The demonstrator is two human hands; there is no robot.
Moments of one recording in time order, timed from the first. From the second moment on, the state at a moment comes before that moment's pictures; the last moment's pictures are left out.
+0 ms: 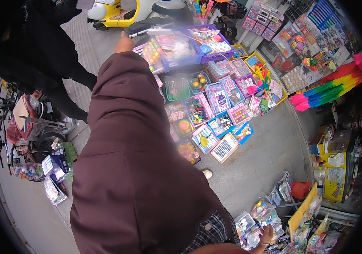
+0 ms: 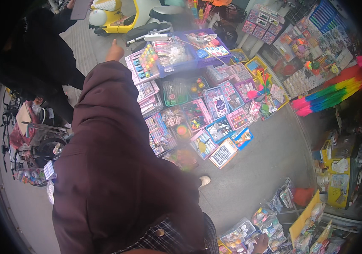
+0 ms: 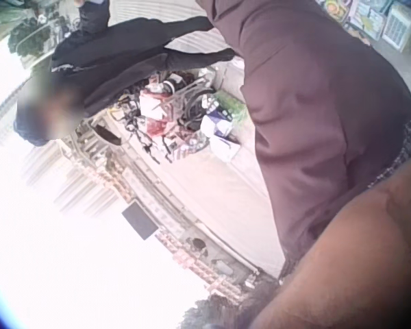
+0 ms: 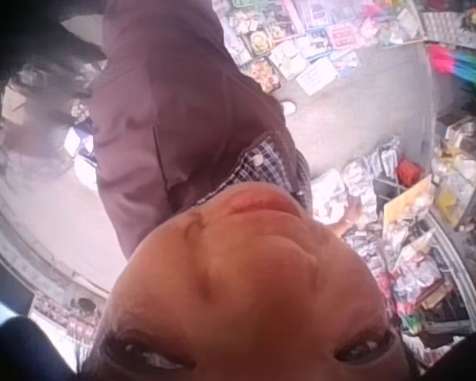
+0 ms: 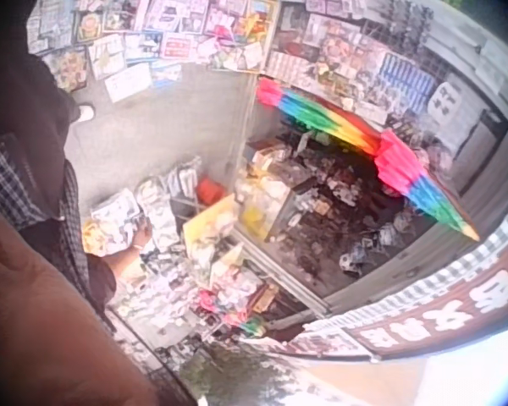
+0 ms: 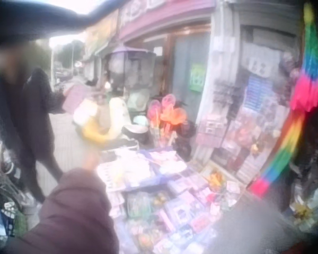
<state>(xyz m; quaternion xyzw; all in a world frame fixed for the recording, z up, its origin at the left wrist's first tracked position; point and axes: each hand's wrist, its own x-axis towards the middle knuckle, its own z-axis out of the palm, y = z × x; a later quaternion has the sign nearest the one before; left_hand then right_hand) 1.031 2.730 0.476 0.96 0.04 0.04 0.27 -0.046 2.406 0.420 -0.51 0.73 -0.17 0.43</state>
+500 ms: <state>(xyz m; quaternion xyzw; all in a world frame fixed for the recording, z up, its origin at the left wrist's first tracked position) 0.837 2.507 0.554 0.97 0.11 0.05 0.22 -0.206 2.044 0.463 -0.46 0.79 -0.06 0.40</state>
